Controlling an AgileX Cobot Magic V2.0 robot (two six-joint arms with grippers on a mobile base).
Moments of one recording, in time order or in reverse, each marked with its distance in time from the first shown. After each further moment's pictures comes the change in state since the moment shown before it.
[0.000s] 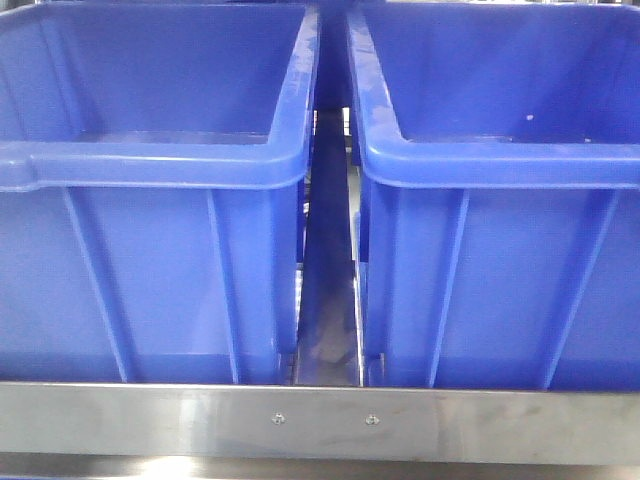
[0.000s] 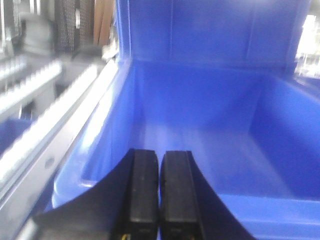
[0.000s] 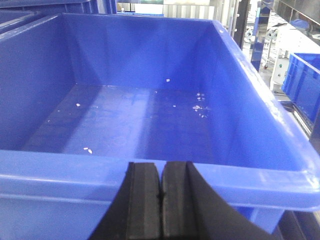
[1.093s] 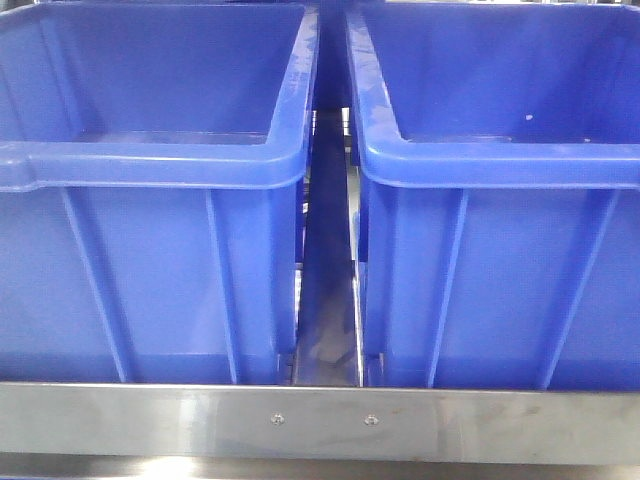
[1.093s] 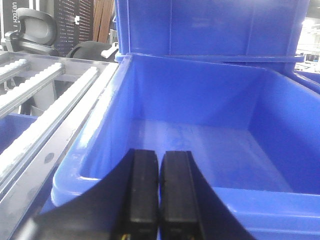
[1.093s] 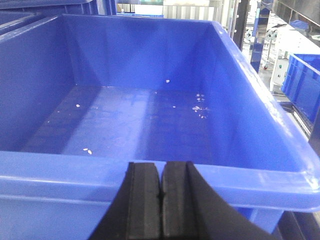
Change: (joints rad) left arm 0.000 0.000 0.000 0.000 0.021 0.000; right arm 0.000 -0.001 0.000 0.000 0.000 0.000
